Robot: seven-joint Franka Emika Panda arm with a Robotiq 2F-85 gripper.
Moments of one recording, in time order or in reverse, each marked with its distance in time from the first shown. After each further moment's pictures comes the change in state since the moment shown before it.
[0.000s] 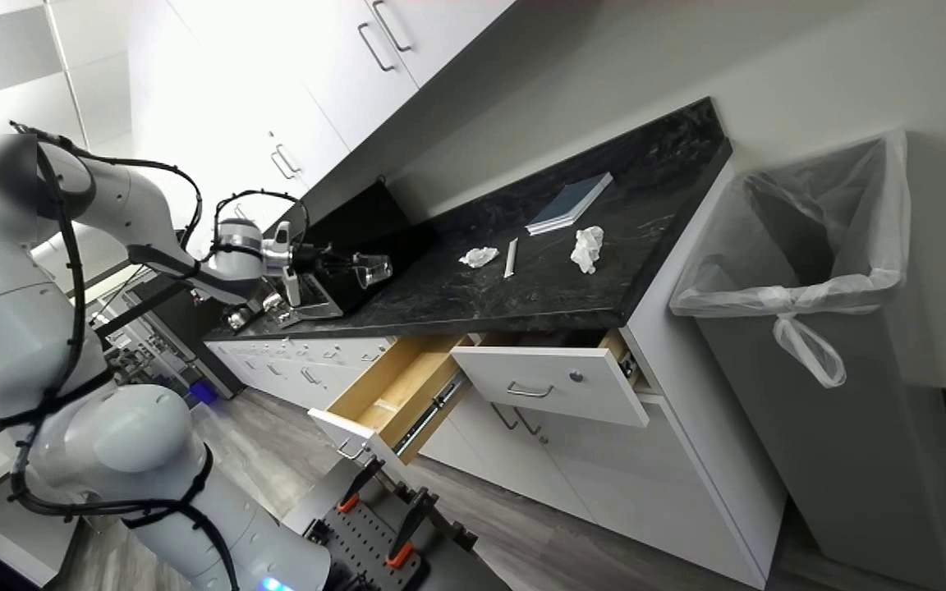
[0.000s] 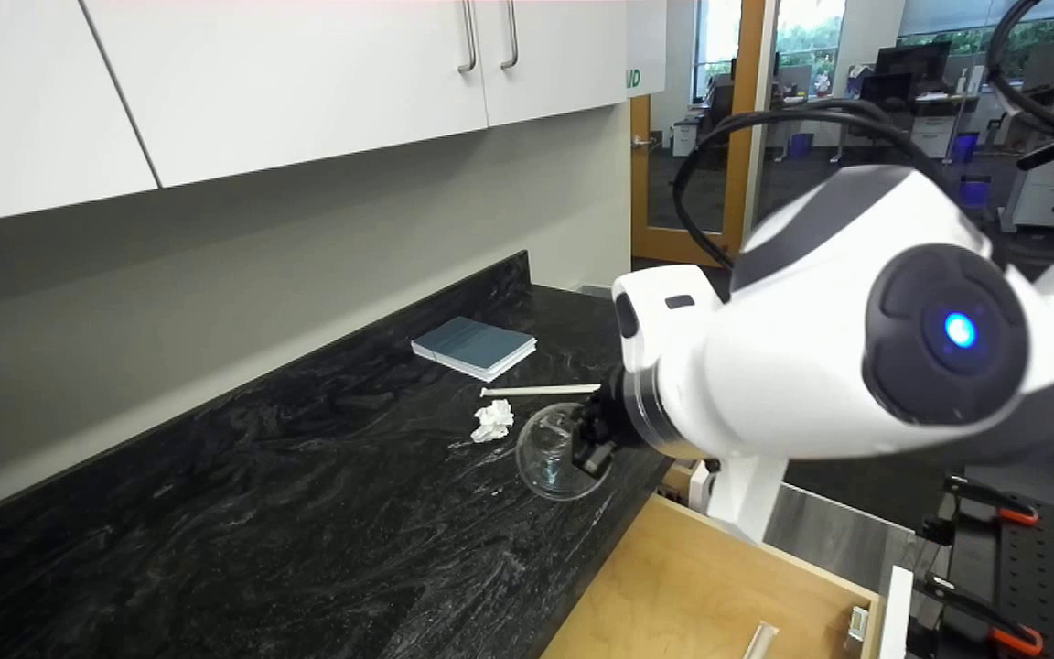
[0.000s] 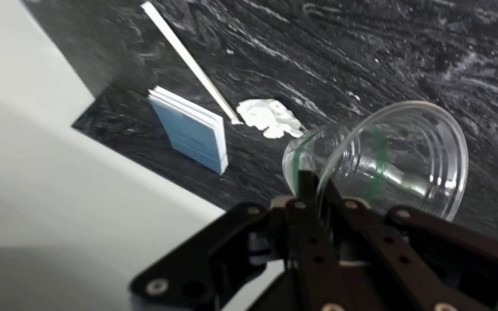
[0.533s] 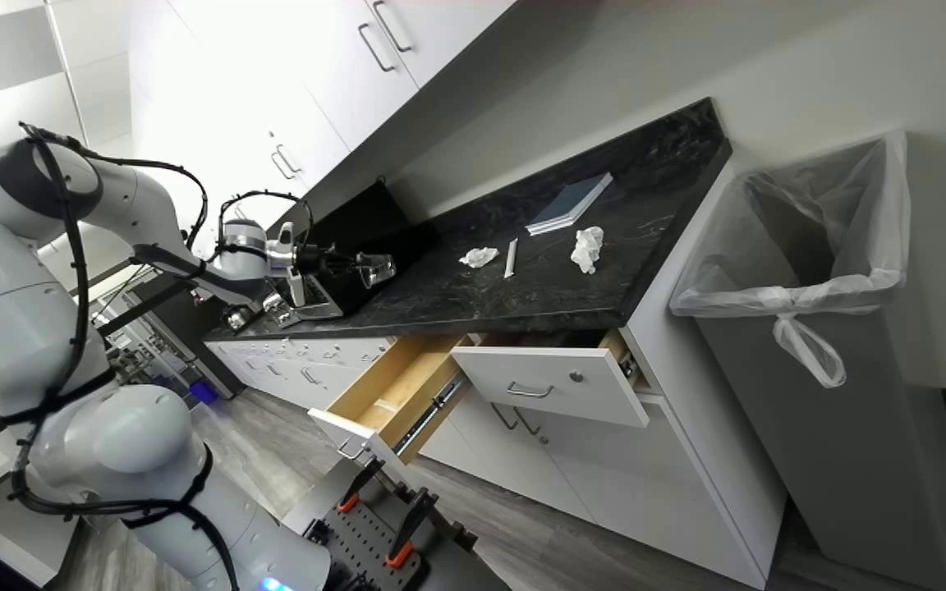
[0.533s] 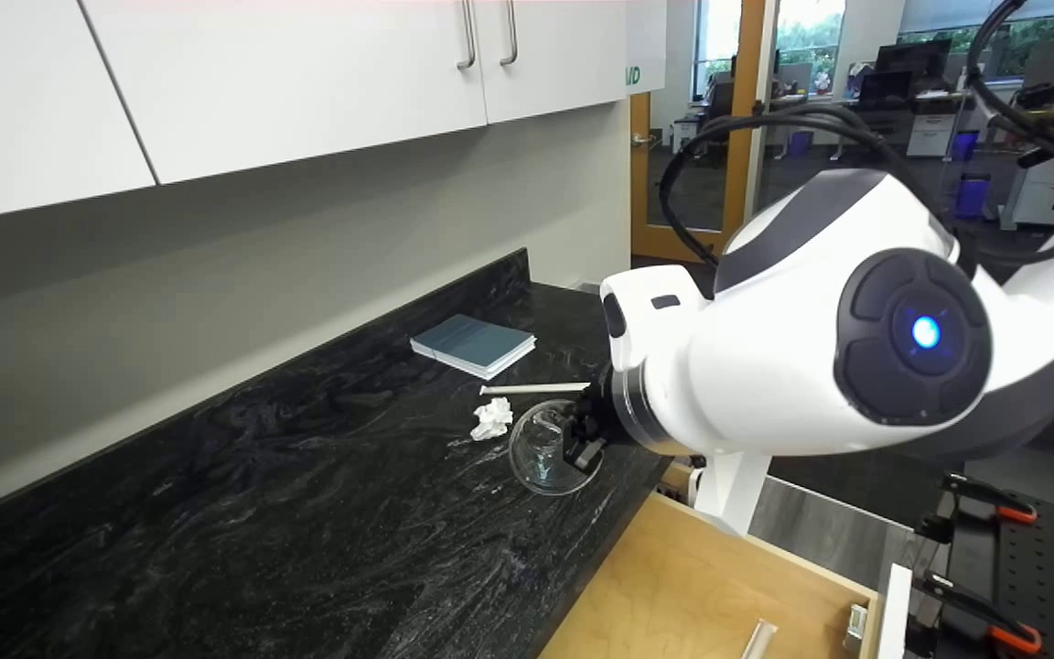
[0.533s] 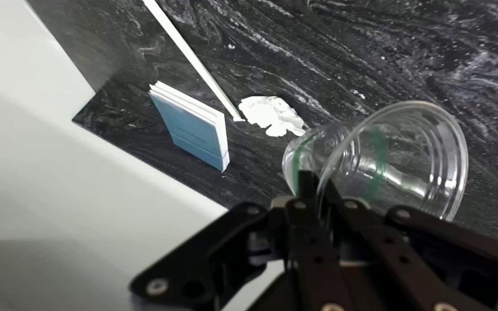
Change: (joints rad) arm -0.005 0.022 0.001 0.011 -0.035 -0.015 0.007
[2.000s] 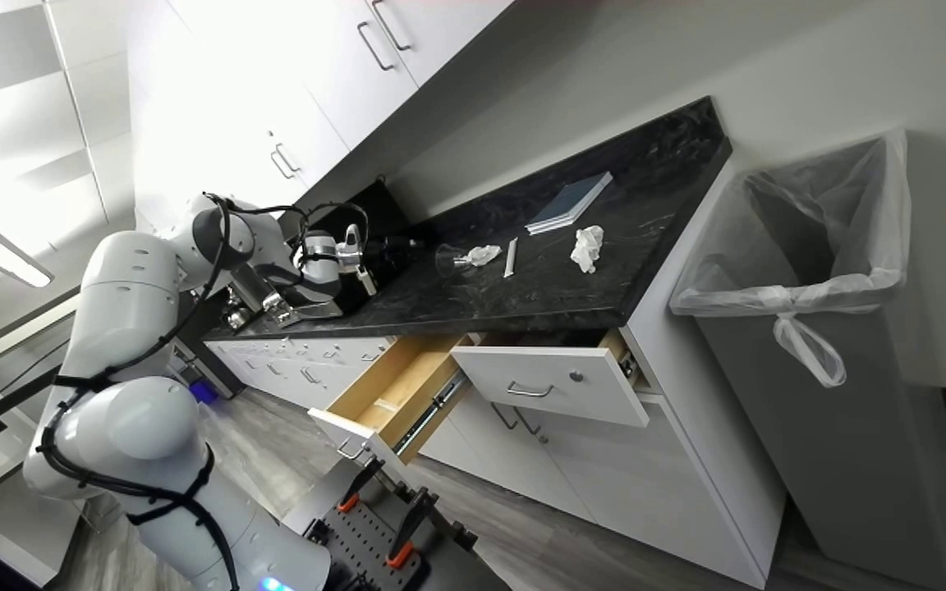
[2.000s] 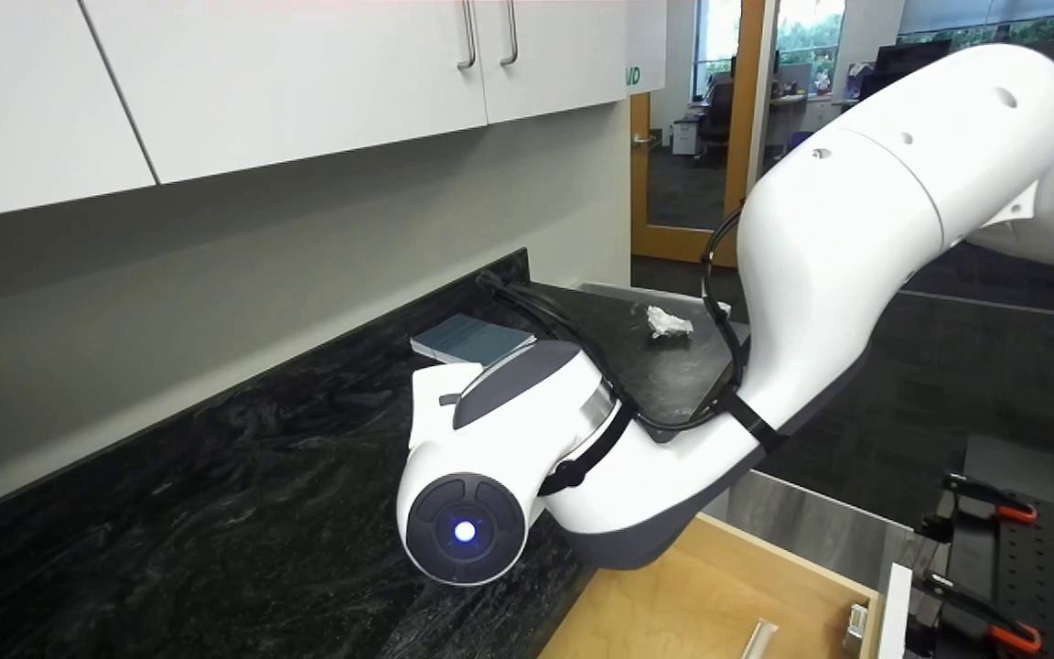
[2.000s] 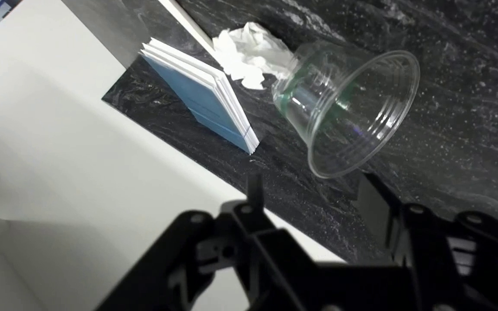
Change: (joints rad) arm 0.147 0.682 -0.151 0.790 -0.175 -0.275 0.014
